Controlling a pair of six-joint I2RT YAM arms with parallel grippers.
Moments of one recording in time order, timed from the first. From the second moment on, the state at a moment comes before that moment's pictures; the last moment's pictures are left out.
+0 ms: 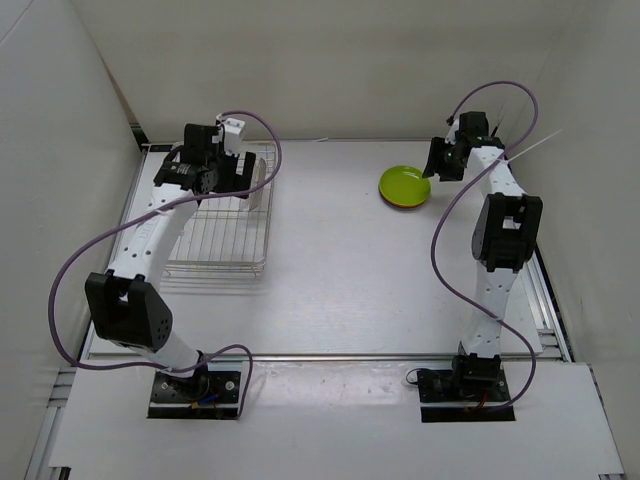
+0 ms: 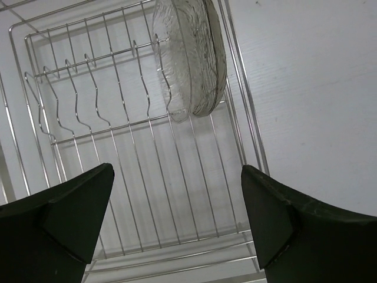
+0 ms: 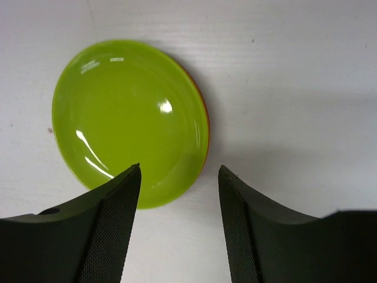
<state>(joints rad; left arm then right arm) -0.21 1.56 1.52 -0.67 -0.03 0.14 -0.03 2.26 2.00 -0.66 -0.23 0.10</state>
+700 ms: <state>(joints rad) -0.04 1.89 1.66 -0.56 0.28 -0.01 -0.02 1.96 1.71 -0.73 -0.33 0.02</state>
